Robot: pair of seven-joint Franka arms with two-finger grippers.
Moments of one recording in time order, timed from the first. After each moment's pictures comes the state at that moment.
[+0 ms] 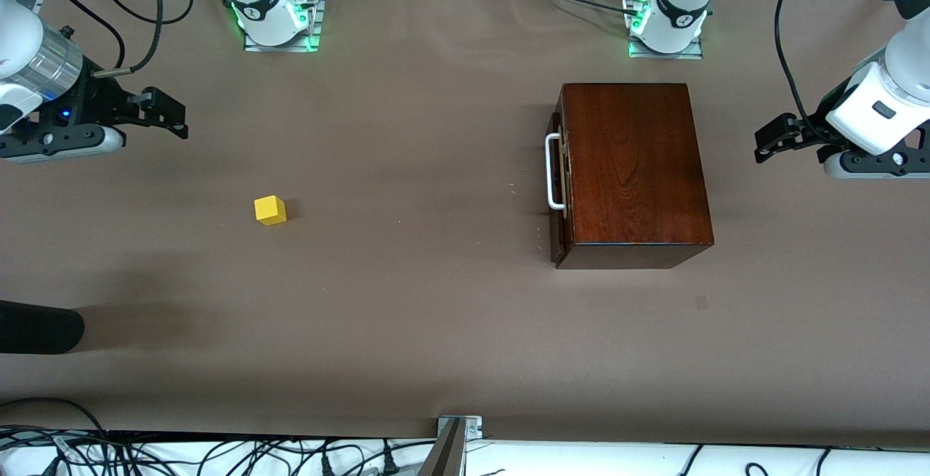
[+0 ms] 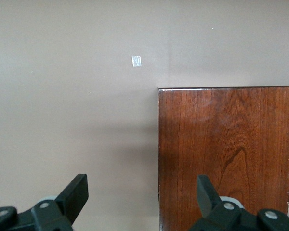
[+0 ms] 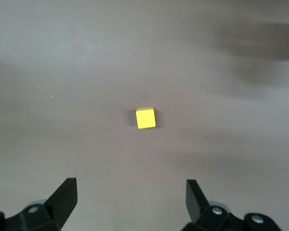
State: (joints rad) left arm -0.04 0.07 -0.03 -1.57 0.04 1.57 -0.09; right arm 0.15 0.04 -0.03 -1.60 0.03 1.58 -0.01
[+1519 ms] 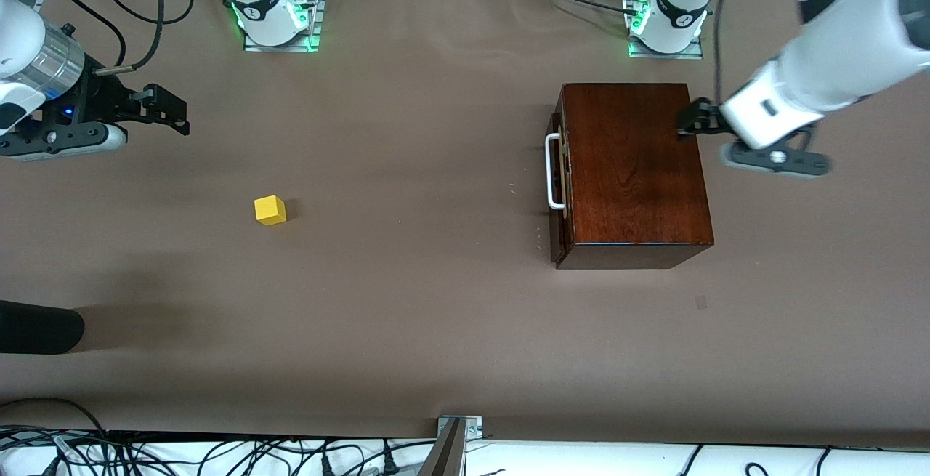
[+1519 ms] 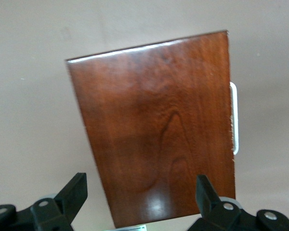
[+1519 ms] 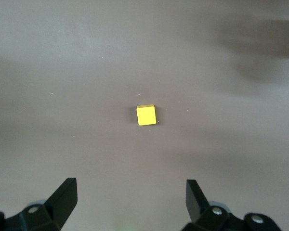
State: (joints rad) left arm -0.09 0.13 -0.19 -1.57 -0.04 1.50 -0.12; right arm 0.15 0.04 -0.03 -1.60 0.03 1.58 -0.02
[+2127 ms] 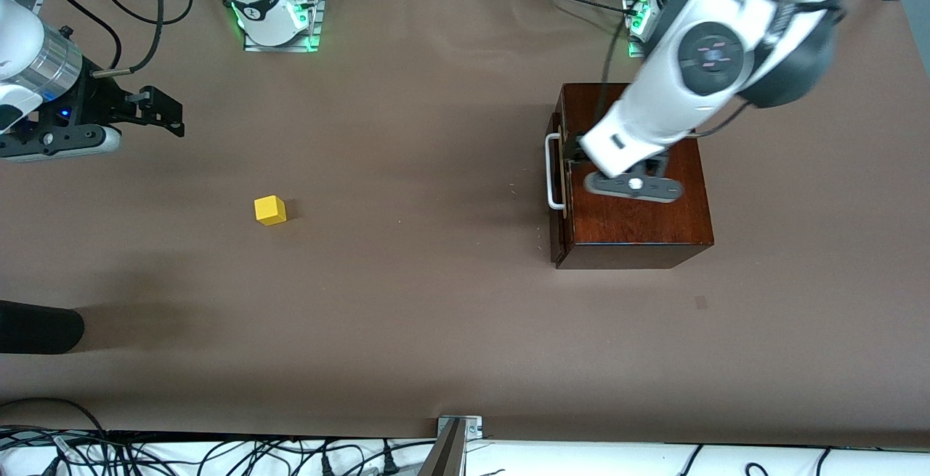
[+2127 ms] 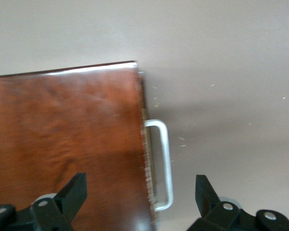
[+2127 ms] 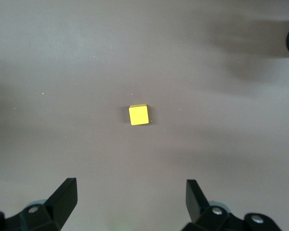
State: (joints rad) left arm -0.29 0.30 -0.23 -1.57 -0.04 1.78 -0.43; right arm 0.15 0.04 -0.03 -1.60 0.00 1.58 -0.02
